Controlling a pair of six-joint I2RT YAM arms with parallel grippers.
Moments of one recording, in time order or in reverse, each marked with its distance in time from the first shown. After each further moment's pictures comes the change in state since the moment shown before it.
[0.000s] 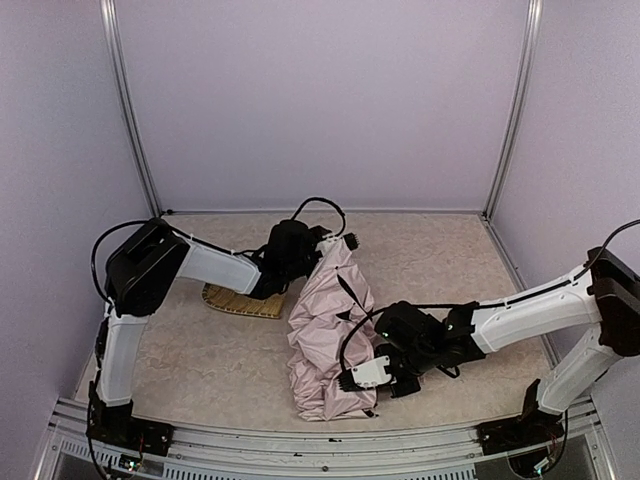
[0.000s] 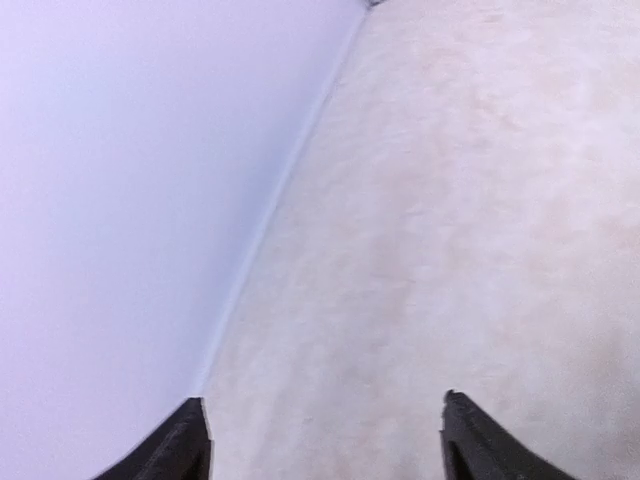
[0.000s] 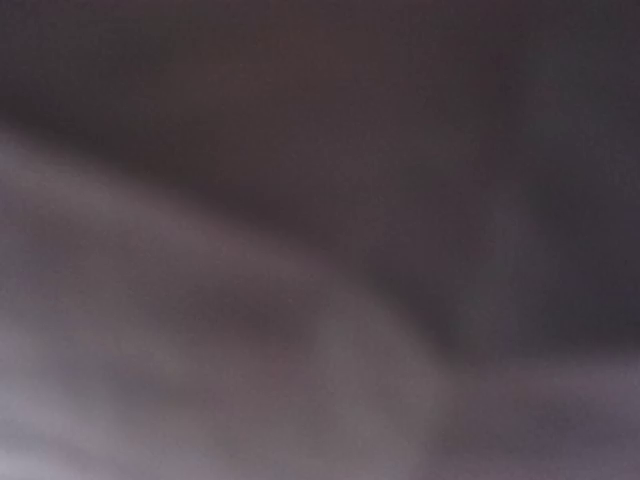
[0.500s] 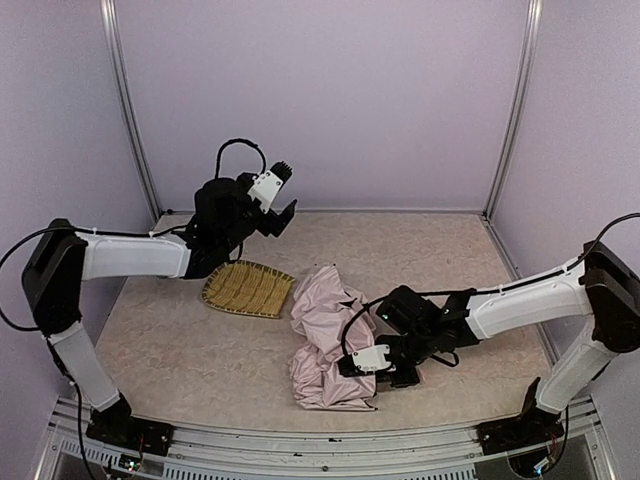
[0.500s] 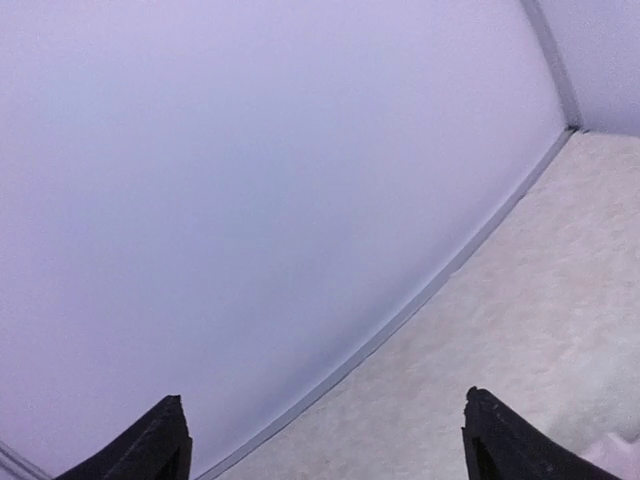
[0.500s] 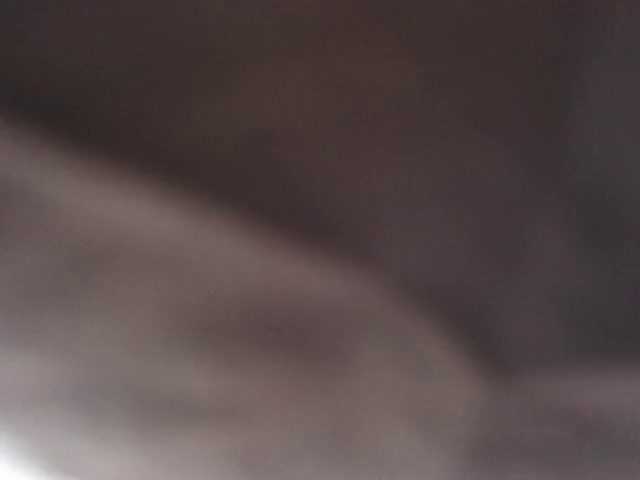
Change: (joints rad) left arm 0.131 -0.436 -0.219 0.082 -0.179 -0.288; right arm -0.100 0.041 0.058 -0.051 -0.159 0.029
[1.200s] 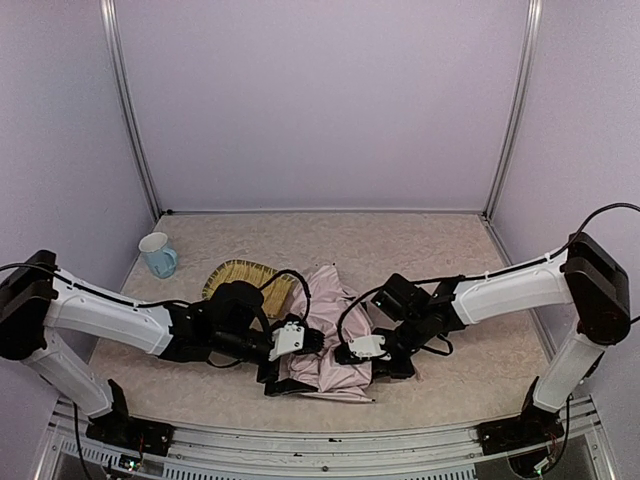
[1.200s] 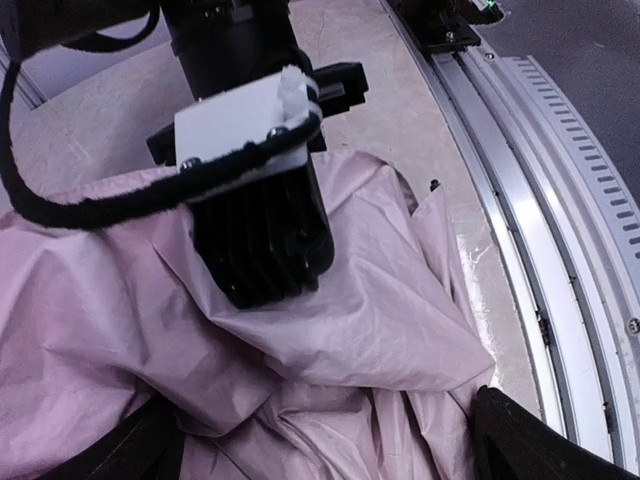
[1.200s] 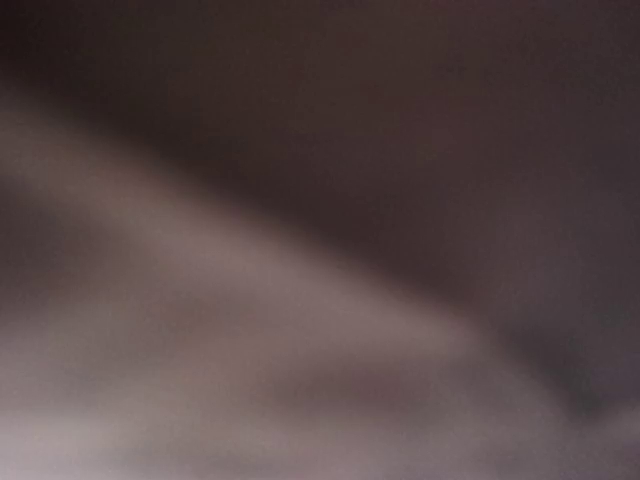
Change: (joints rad) left arm -0.396 -0.285 -0.493 -0.370 0.641 -0.060; right arm -0.080 0.097 0.105 -0.087 -0.121 0.009
